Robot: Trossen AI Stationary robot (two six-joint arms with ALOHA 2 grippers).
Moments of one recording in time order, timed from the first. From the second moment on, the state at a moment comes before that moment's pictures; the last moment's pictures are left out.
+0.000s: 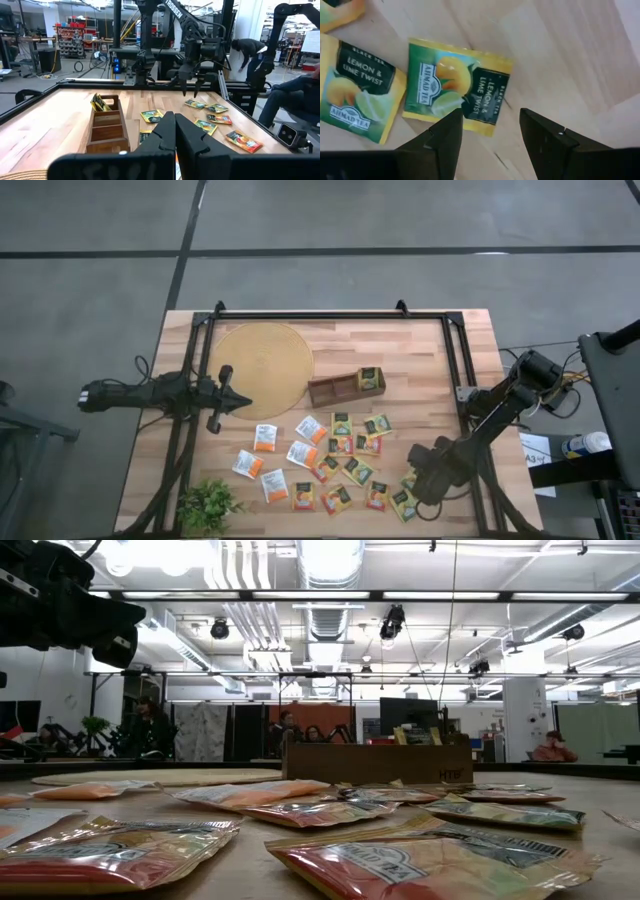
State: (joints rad) left arm -0.05 0.03 0.01 0.02 0.06 -0.06; right arm 0.85 1.55 0.86 -0.79 0.00 1.47
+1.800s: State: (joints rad) left arm -0.05 0.03 0.01 0.02 0.06 -0.06; right arm 0.79 1.51 0.70 -0.58 -0.02 1.33
